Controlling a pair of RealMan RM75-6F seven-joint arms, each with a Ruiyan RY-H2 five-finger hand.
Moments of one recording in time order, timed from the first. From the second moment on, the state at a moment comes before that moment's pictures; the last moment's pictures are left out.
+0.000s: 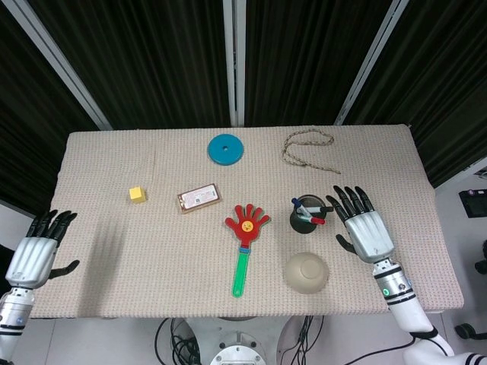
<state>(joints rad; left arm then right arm) -0.18 -1.16 -0.03 -1.49 1.53 1.39 -0.01 0.36 -1.32 0.17 -1.66 -1.48 1.23 -0.39</state>
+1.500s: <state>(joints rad) -0.18 -1.16 -0.03 -1.48 1.50 1.39 -0.02 0.46 -1.51 0.16 -1.49 -1.41 1.24 -0.42</state>
